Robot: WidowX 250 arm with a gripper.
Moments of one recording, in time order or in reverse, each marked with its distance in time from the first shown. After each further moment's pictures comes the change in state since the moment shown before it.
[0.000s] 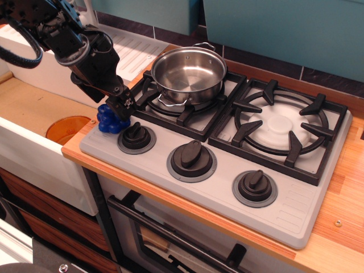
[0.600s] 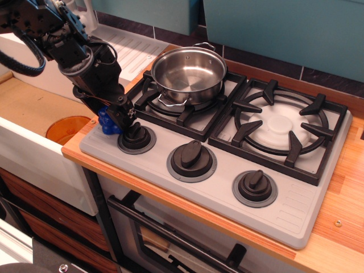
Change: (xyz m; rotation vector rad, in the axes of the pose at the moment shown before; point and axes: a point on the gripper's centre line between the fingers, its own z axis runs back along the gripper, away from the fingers) arm -0.007 -0.013 -0.008 -0.022 0.056 0.039
